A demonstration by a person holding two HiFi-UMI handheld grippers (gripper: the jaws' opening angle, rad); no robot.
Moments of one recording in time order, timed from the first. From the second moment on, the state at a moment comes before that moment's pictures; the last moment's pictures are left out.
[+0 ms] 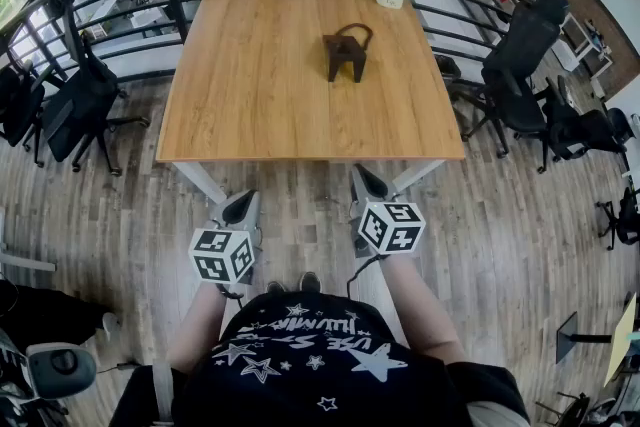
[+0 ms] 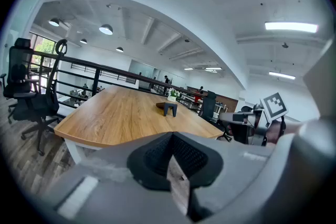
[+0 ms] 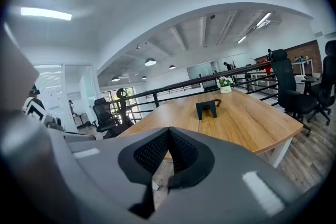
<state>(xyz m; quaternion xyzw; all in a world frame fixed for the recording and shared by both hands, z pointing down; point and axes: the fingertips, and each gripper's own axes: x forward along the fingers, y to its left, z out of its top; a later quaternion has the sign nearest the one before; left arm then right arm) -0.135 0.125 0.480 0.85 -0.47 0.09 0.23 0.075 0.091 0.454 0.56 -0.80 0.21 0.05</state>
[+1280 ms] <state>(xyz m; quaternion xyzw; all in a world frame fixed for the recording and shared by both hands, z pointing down) -0.187 0.165 0.533 0.84 -0.46 0.12 0.27 0.044 0.120 0.497 0.60 -0.77 0.21 0.08</state>
